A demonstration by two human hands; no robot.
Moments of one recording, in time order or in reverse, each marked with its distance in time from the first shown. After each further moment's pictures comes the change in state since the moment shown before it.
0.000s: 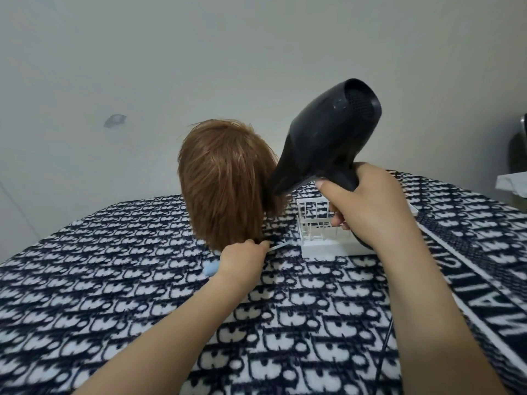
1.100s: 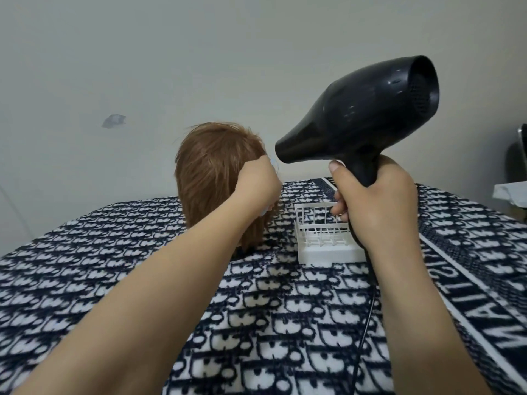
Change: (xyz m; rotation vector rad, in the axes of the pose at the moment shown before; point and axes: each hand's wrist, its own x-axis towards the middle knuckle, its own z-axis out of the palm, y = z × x) left_hand 0.069 0.000 -0.122 -0.610 0.254 -0.196; right_hand -0.003 -0.008 -0.001 0.213 0.246 0.010
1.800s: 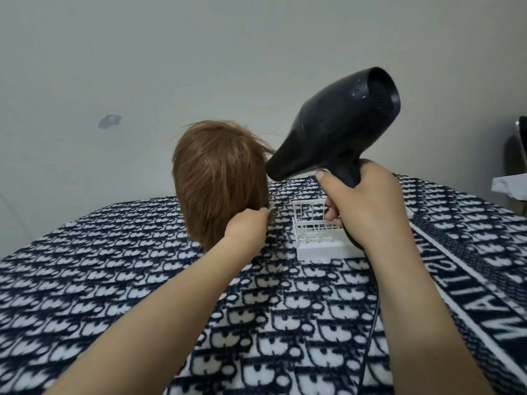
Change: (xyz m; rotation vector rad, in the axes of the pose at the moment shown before) left_hand -0.034 -0.054 0.063 0.357 -0.159 0.178; right_hand 0.003 0.007 0.001 -0.084 -0.147 0.026
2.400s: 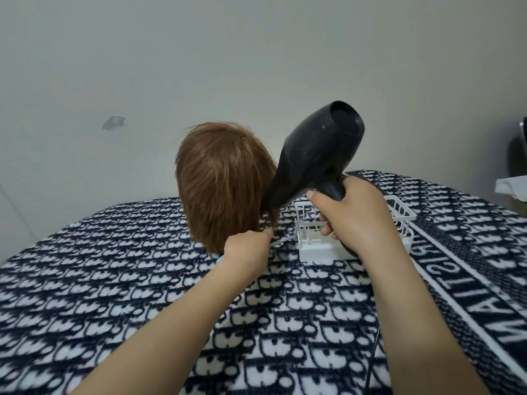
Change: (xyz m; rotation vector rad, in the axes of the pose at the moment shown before) left_hand -0.033 0.000 0.016 0.109 -0.077 0.032; right_hand 0.001 0.012 0.012 -0.112 -0.142 0.041
